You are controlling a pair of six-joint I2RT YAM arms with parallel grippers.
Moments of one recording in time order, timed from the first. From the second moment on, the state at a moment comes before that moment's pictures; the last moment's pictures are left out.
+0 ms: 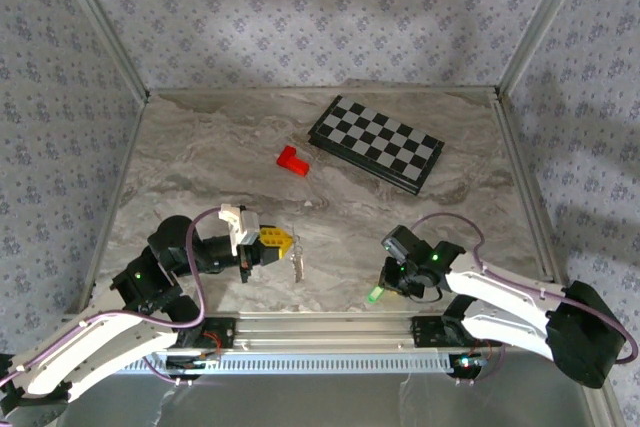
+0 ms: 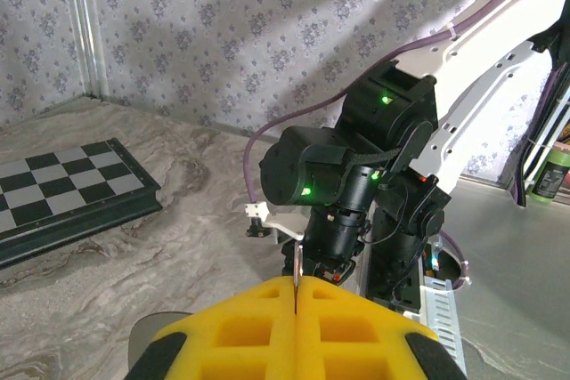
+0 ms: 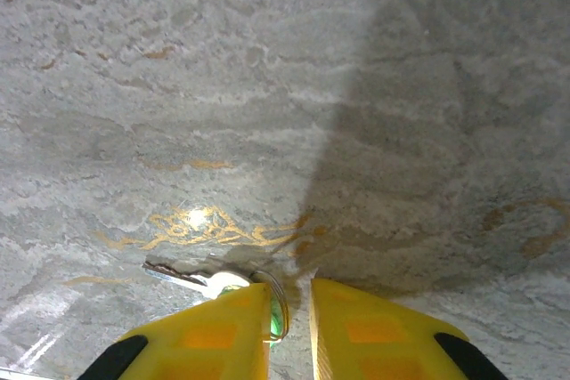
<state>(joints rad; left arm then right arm) -0.91 0.51 0.61 -0.19 0.44 -0.11 0.82 0.99 0.40 -0.65 -0.15 1.11</state>
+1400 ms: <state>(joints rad) -0.91 0.57 0.61 -0.19 0.44 -0.11 0.86 0.96 0.41 -0.65 -0.12 1.09</state>
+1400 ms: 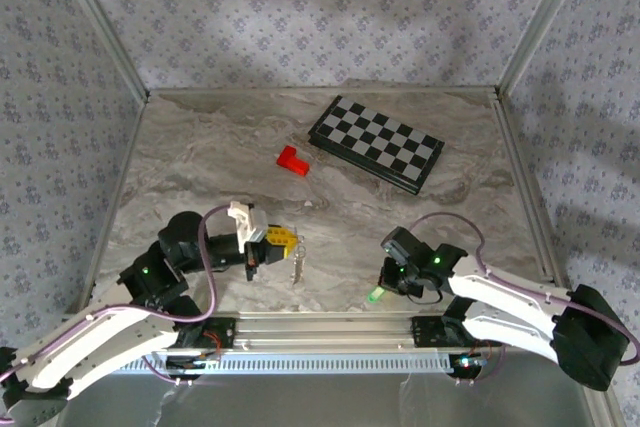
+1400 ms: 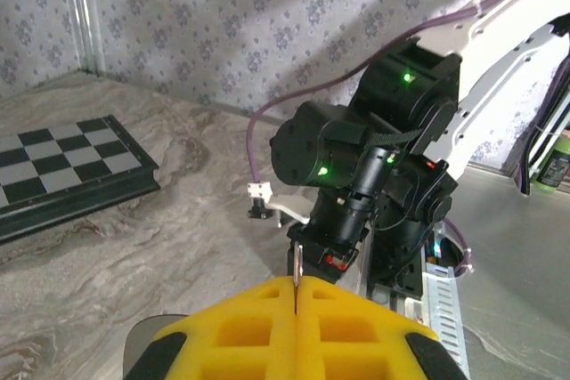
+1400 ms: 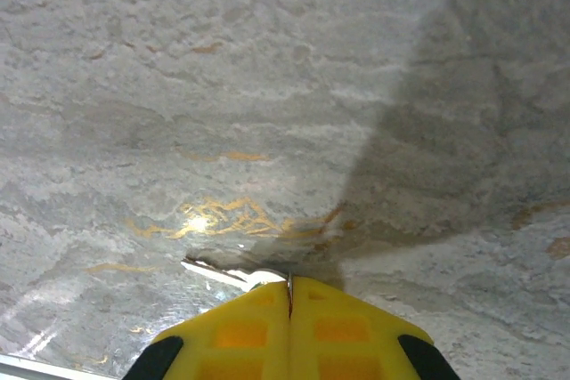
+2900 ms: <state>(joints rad) -0.91 0.64 0.96 -0.44 0.36 0.00 0.98 0.90 1.18 -0.75 -0.20 0.03</state>
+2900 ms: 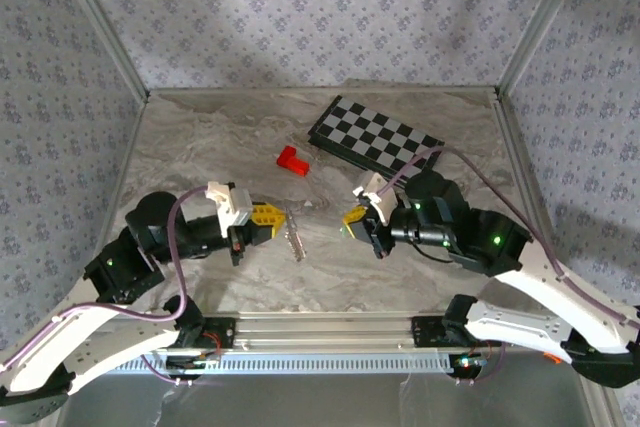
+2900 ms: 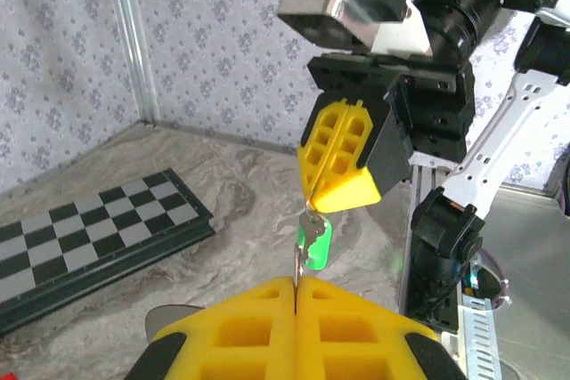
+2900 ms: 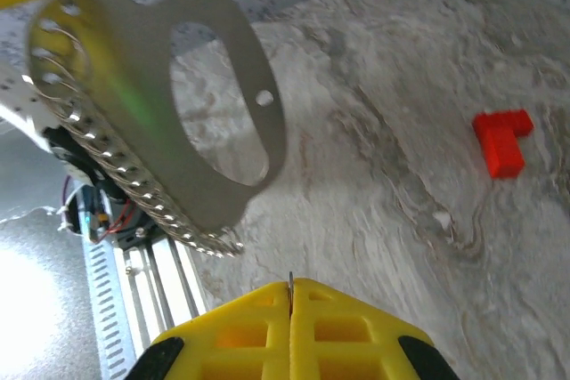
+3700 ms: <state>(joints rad) -0.91 0.77 1.07 -0.48 0.46 0.13 1.05 1.12 1.56 -0.94 -0.31 -0.19</state>
